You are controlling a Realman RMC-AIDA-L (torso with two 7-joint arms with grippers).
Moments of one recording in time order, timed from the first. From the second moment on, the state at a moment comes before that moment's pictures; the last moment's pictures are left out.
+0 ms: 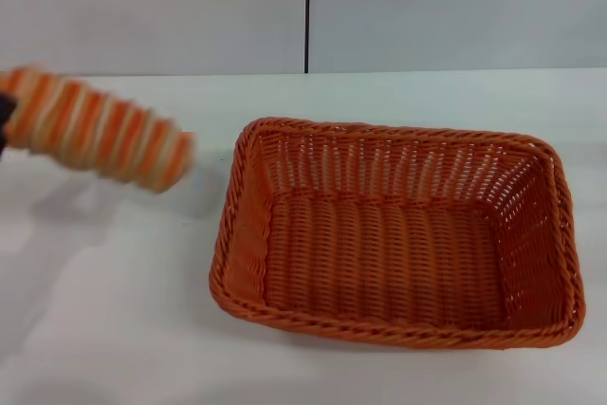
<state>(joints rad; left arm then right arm) -0.23 -2.06 -0.35 0.12 2.13 1.92 -0.90 0.31 2.06 -0.25 -0.36 1.86 1.37 -1.96</state>
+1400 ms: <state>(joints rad) -0.30 -2.06 -0.31 -0.03 2.12 1.90 -0.84 0.33 2.07 -0.23 -0.32 1.86 1.40 -1.96</state>
